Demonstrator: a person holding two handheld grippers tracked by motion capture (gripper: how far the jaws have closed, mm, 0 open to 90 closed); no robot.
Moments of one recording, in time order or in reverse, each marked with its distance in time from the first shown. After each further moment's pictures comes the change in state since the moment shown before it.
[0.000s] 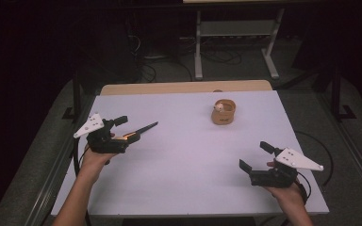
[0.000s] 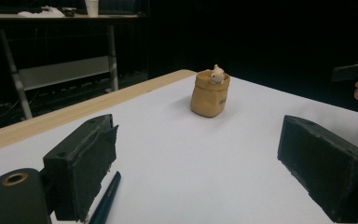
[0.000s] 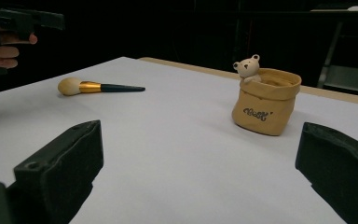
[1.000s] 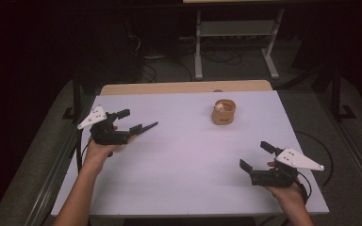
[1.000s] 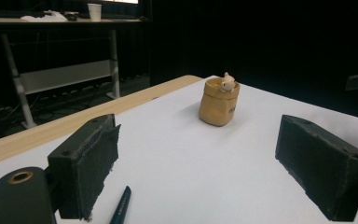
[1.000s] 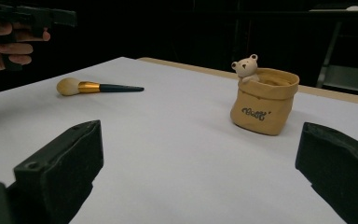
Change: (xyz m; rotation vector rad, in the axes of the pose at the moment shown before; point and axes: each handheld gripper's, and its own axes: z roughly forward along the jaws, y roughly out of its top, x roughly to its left) left arm 0.018 0.006 0.017 -0.008 -0.001 -0.001; right arm -0.001 0.000 -0.001 -0.001 -0.002 0.006
